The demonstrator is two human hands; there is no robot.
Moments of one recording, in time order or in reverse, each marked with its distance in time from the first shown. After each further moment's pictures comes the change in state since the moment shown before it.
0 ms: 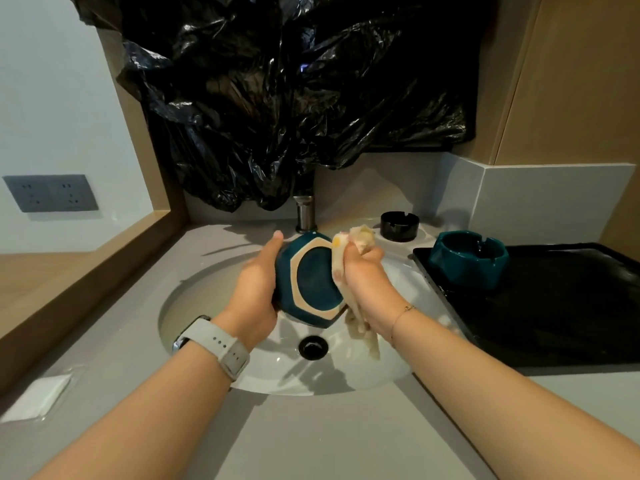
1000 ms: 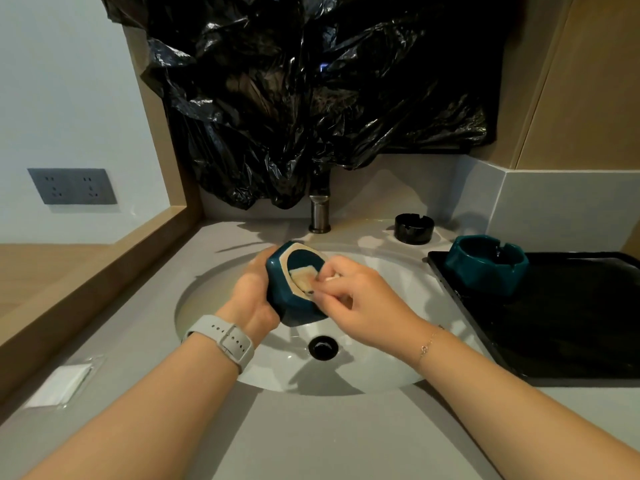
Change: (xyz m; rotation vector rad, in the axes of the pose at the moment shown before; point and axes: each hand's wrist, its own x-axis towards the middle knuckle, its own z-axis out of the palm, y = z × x) left_hand 0.007 0.004 -0.014 -0.198 0.041 -0.318; right_hand -0.029 0.022 -0.014 -0.709 -0.393 -0.941
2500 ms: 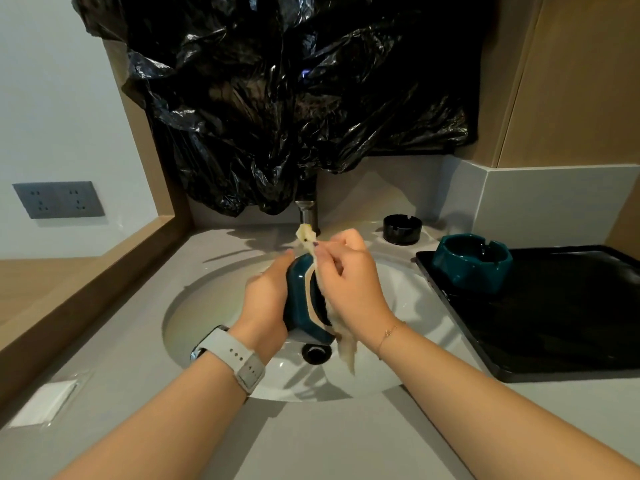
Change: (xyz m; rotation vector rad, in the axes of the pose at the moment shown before) left_hand 0.010 -0.025 0.010 0.157 0.013 0.279; right_hand 0.022 -0.007 0.006 0.367 0.416 0.284
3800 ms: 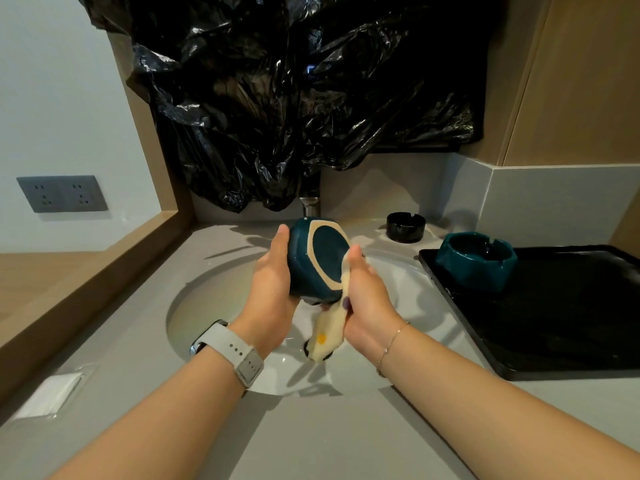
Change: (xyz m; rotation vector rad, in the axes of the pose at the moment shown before) left_hand -0.005 0.012 0.005 -0.094 -0.129 0.125; right_hand -0.002 0.016 0.011 0.692 0.141 0.817
